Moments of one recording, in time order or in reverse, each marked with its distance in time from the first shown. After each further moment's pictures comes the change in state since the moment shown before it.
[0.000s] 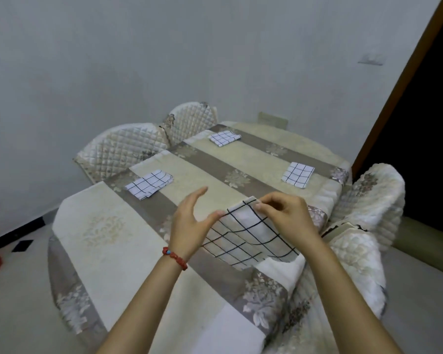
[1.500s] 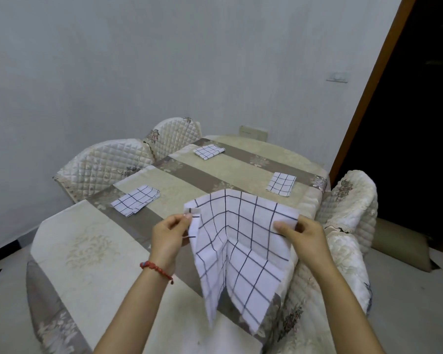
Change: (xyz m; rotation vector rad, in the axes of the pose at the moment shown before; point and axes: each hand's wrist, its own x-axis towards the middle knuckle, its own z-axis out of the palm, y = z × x) left_hand -0.001 0.010 -0.020 -0.541 0.033 -0.438; right_hand -0.042 0.002 -0.024 0.174 0.253 0.255
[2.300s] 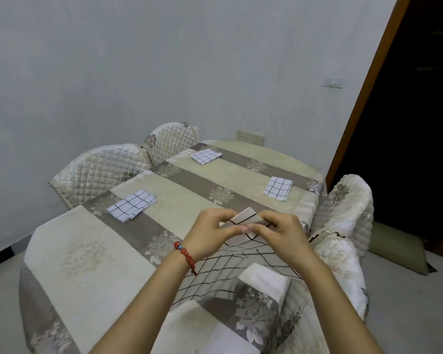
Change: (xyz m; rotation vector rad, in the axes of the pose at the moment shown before) left_hand -0.005 0.024 0.050 0.602 -0.591 0.541; right_hand 0.005 -0.026 0.019 -0.231 -0.248 -0.317
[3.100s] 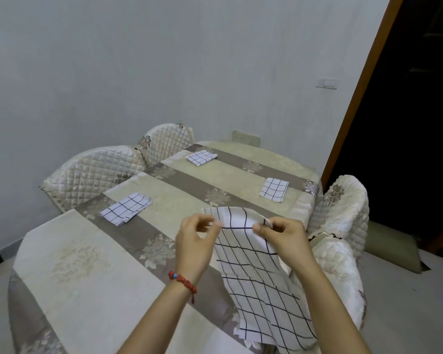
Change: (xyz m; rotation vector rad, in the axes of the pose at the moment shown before) left_hand -0.014 -0.023 0.019 -0.109 0.527 -0.263; right_hand 0.000 0.018 0.002 0.293 0.152 0.246
